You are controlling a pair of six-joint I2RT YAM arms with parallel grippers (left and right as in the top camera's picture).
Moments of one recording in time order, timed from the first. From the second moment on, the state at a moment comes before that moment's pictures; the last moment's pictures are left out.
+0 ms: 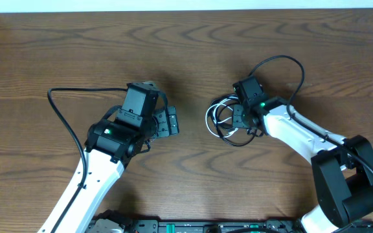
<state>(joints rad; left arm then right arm) -0.41 1.20 1.04 -0.87 -0.01 -0.51 0.45 1.76 1.00 -0.47 0.09 0.54</state>
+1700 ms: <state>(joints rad) -0.41 1.20 1.04 -0.73 0.42 -0.09 0.45 1.60 2.24 -1.03 -0.17 -0.05</state>
